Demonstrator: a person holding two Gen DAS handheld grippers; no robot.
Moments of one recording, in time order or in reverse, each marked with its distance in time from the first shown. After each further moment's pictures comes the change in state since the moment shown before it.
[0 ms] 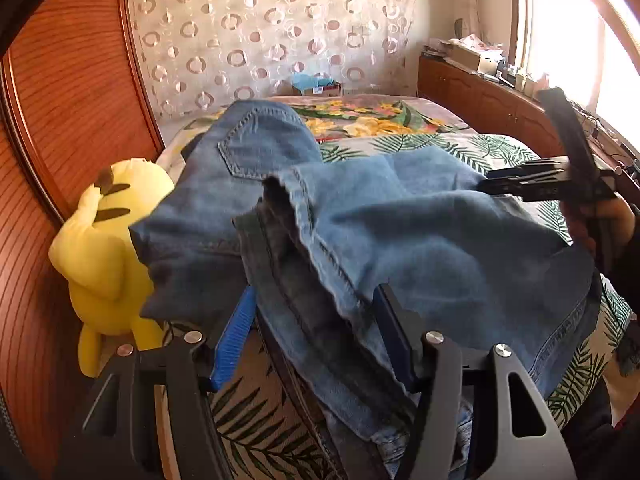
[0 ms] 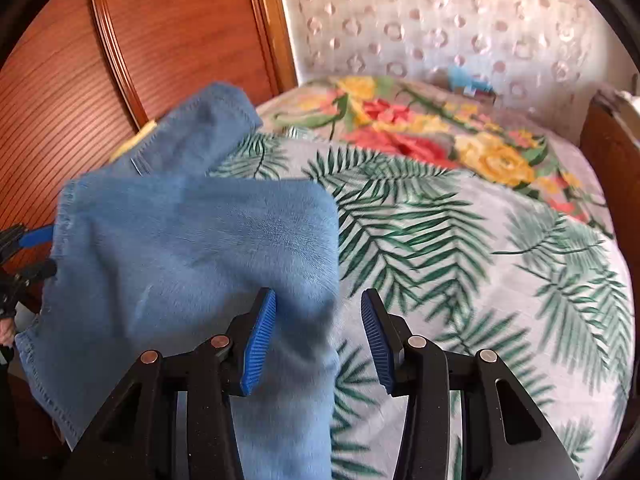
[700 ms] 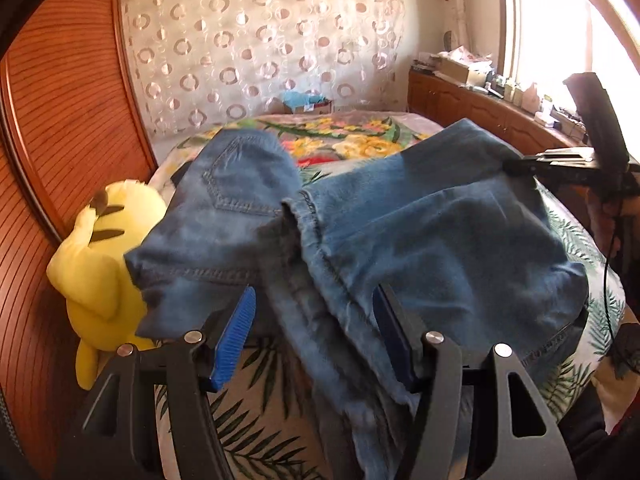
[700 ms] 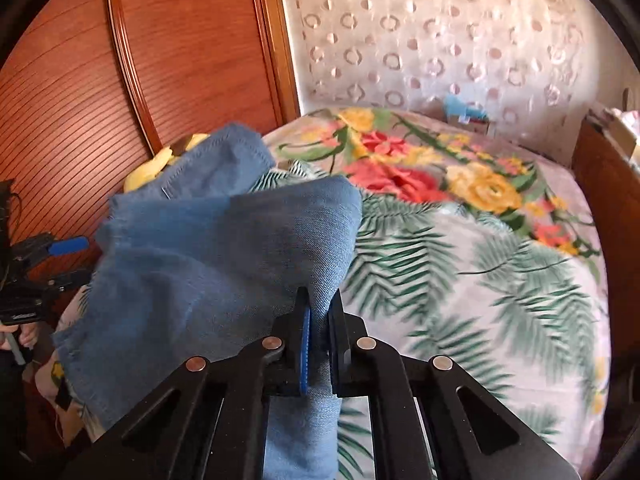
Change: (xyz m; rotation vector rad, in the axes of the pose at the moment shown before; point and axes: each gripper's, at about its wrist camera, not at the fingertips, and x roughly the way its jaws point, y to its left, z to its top) left arm -0.019 -0.022 0.015 0.022 -0.075 -0.027; right arm -0.087 -0.013 -0.003 -0.028 -0.148 -0.074
